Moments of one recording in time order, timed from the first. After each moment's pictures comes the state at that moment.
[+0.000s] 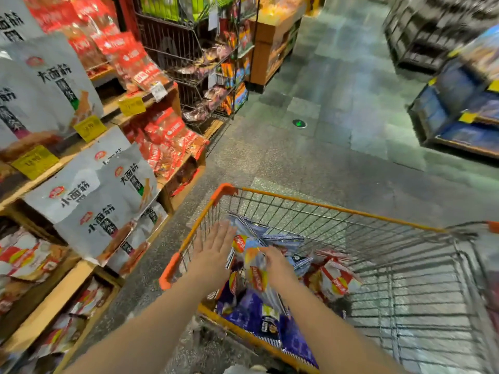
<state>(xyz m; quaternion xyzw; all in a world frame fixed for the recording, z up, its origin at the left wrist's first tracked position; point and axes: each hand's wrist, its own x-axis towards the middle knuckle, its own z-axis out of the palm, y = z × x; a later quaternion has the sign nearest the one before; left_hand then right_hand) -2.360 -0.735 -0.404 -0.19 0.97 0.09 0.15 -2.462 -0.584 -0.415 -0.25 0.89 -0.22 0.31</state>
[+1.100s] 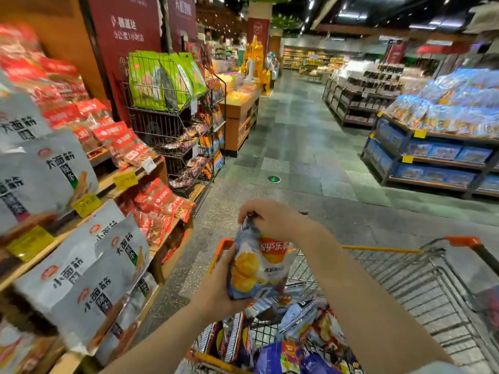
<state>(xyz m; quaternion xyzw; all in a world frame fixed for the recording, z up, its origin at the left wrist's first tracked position) -2.341 -0.777 -0.354 -0.02 0.86 0.50 -0.09 -2.454 -0.651 -0.175 -0.48 0.85 -0.19 0.08</state>
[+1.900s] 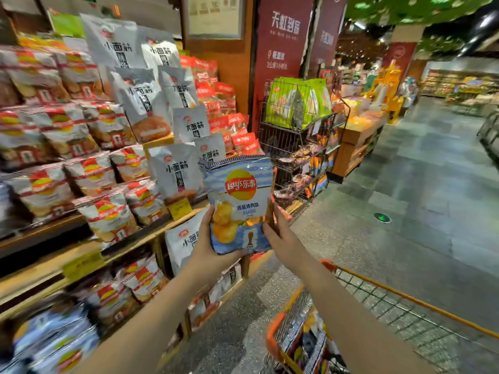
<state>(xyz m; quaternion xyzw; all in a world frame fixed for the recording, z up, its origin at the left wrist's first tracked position) -2.191 -0.891 -0.268 -0.23 0.73 0.51 -0.39 -2.349 -0.789 -0.235 -0.48 0.66 -0.49 0.30</state>
